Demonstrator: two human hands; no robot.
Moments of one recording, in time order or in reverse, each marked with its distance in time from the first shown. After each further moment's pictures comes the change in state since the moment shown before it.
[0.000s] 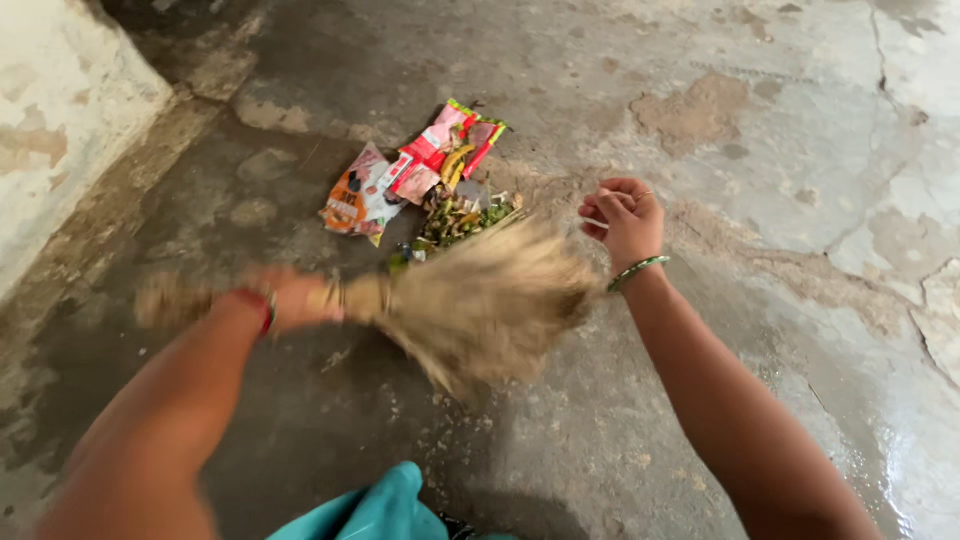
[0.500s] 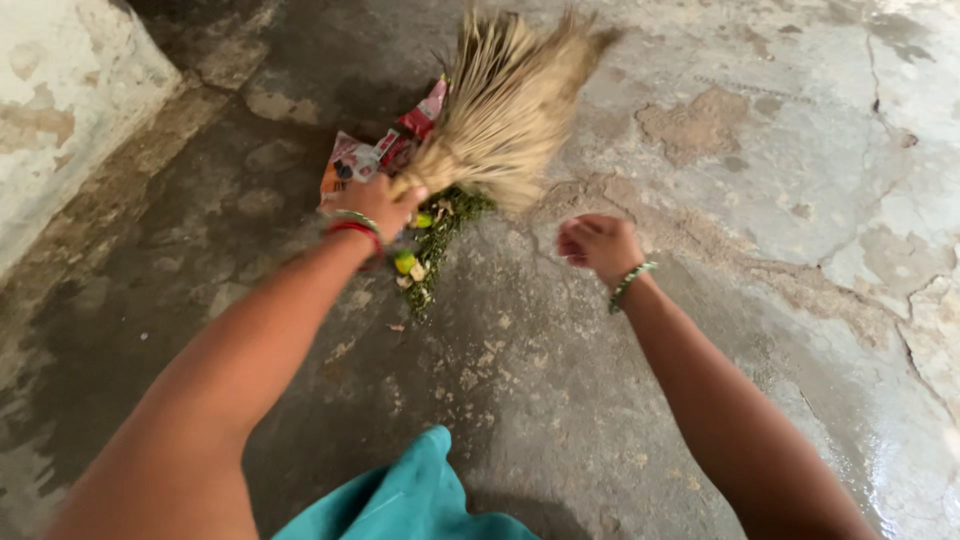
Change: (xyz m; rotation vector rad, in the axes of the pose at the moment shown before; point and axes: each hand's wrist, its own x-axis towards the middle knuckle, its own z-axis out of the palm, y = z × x) left_hand 0.061 0.079 -0.089 -0.586 0.452 -0.168; right_hand -0.037 -0.018 0.038 -0.623 -0.106 0.235
